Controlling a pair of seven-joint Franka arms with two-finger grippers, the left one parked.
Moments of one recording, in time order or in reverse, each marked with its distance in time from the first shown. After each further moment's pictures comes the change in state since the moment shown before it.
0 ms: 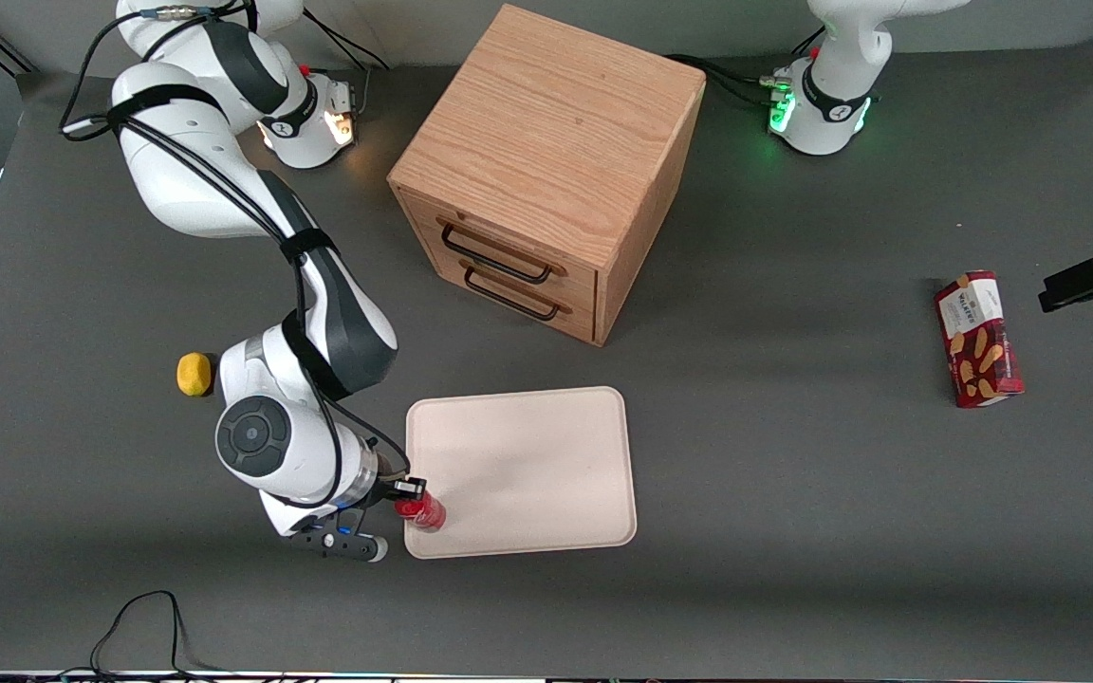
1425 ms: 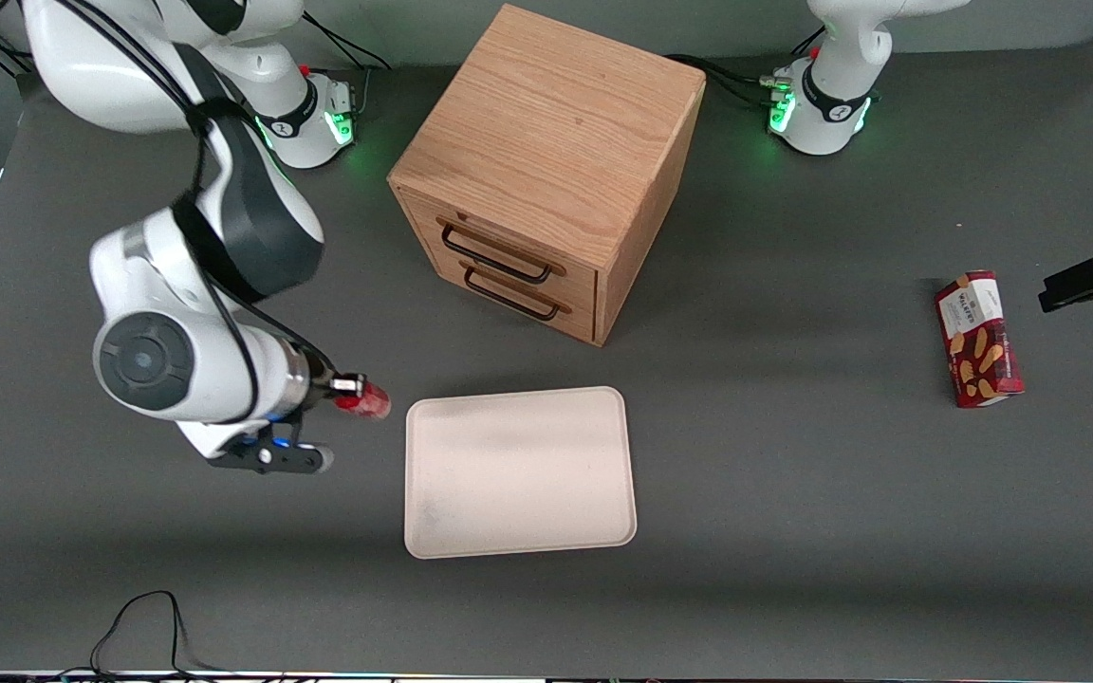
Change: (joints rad) arm -0.025 -0.267 0.004 -0.119 0.062 -0.395 -0.078
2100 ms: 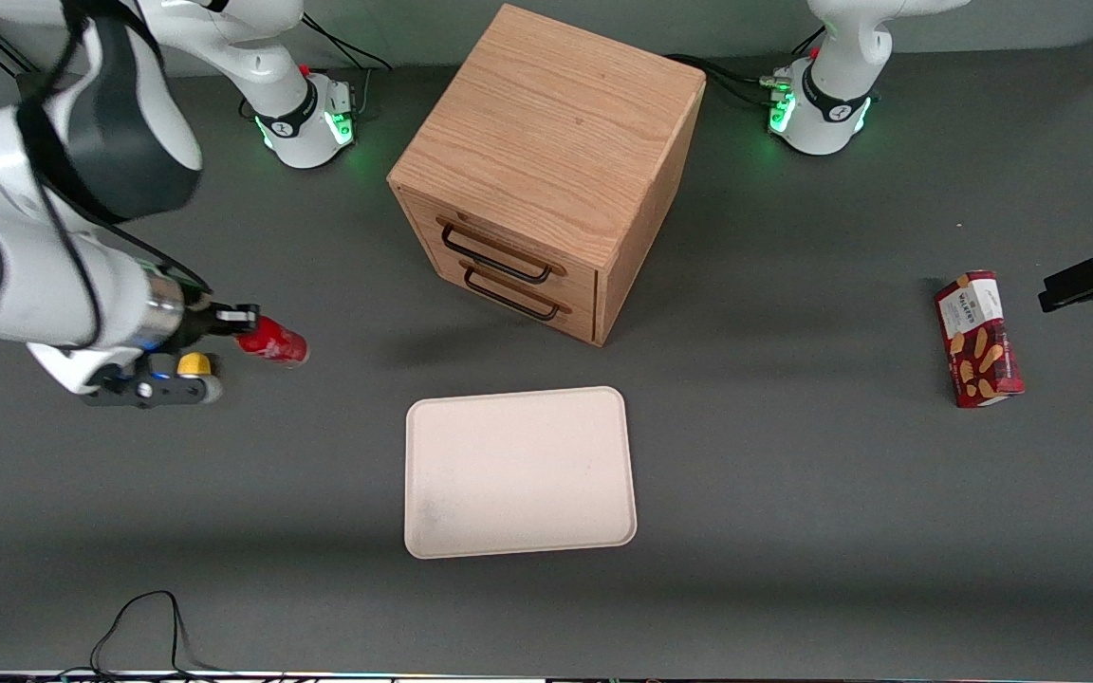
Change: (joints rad) arm -0.094 -0.318 -0.060 -0.303 0.050 -0.098 -0.186
